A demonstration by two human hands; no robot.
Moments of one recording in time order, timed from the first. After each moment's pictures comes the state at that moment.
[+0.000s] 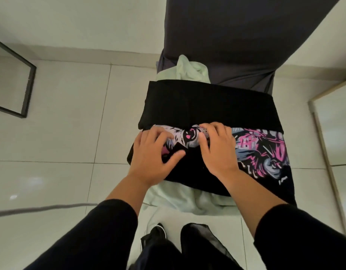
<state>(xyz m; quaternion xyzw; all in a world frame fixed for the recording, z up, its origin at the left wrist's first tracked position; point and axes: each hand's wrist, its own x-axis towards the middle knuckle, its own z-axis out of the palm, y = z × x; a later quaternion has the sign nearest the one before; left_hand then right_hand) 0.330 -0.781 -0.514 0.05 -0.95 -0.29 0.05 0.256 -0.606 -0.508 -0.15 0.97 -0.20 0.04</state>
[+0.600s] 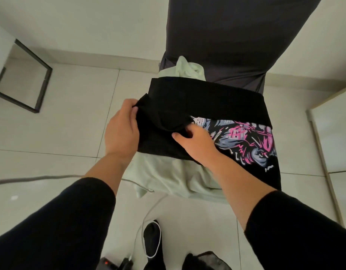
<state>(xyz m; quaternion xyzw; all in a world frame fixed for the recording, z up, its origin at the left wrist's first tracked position) 0.352 -0.793 -0.459 0.22 -0.89 -0.36 0.19 0.285 -0.625 -0.473 -0.13 0.89 -0.38 0.21</state>
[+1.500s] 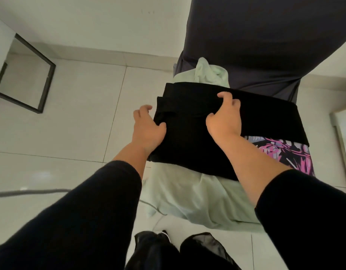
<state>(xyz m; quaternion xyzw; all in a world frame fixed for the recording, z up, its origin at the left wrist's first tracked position) 0.267 -0.830 -0.522 0.35 -0.81 -0.46 -0.02 0.187 -0.673 -0.494 0.01 0.95 -0.29 0.09</state>
